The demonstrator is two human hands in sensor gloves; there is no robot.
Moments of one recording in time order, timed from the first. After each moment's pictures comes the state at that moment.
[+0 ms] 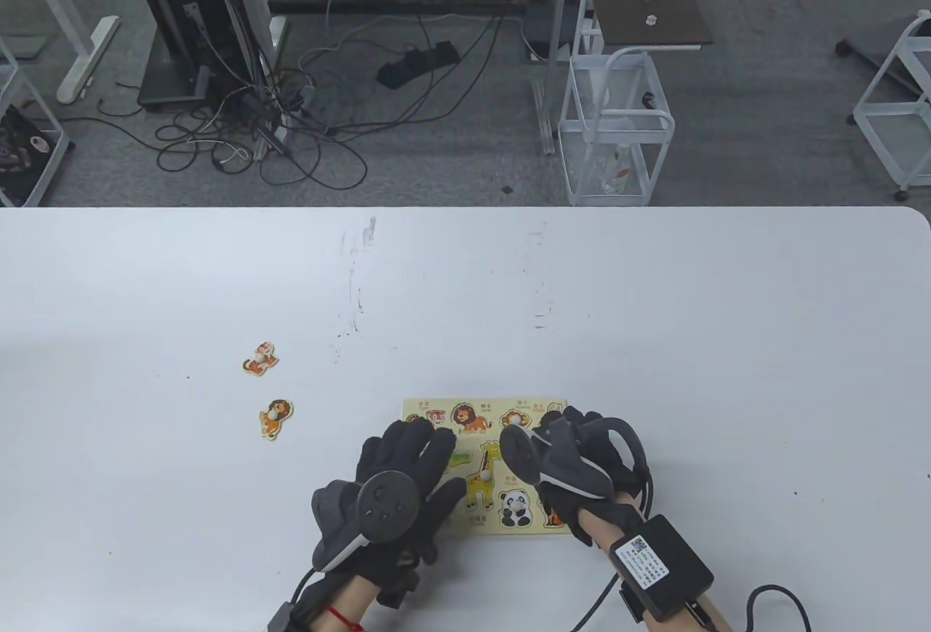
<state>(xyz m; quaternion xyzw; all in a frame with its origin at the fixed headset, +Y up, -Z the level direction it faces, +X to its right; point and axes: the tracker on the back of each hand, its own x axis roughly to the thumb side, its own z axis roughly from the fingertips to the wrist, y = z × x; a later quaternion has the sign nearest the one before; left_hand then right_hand) -0.136 -0.731 -0.227 0.04 -0.14 0.21 0.97 0.077 -0.724 -0.287 -0.15 0.00 -0.98 0.08</state>
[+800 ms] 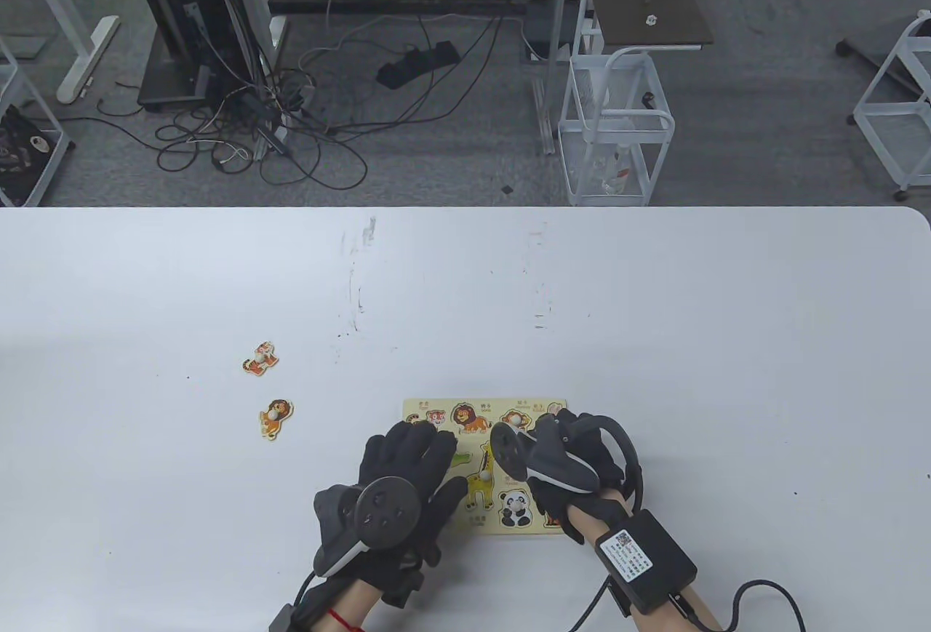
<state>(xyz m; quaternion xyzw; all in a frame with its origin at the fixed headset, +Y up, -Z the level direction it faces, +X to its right) -0.133 -0.729 -0.224 0.05 -0.14 0.22 0.96 0.070 -0.733 -0.292 -0.15 -0.03 -0.98 0.10</state>
